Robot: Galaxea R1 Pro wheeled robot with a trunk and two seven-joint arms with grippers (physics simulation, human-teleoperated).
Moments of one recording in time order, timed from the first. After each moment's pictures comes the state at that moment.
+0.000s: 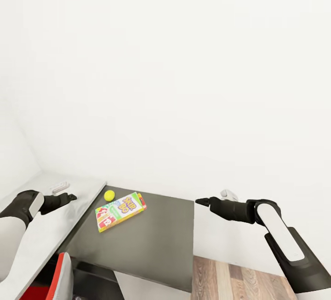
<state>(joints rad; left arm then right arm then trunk) -0.95 0.37 0.39 -0.36 0.00 0.65 -0.21 -0.45 -0.24 0.15 -1.48 -1.25 1.02 -0.32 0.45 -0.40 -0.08</state>
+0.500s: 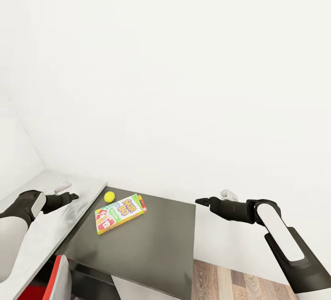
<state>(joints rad) -0.95 0.36 0.39 -0.36 0.00 0.63 -0.21 -0.45 -0.24 0.15 -1.48 -1.25 1.02 -0.32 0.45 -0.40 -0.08</state>
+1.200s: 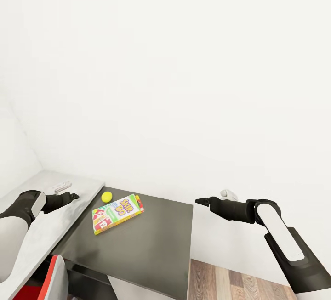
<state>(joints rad) -0.95 0.36 0.39 -0.36 0.00 0.63 -0.22 -0.45 -0.24 0.15 -1.48 -1.25 1.02 -0.32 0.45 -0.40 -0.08</state>
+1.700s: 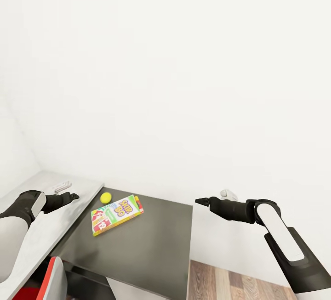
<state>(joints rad) -0.95 0.36 0.39 -0.36 0.00 0.63 -0.22 -0.45 -0.24 0.15 -1.48 -1.25 1.02 -0.32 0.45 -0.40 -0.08</state>
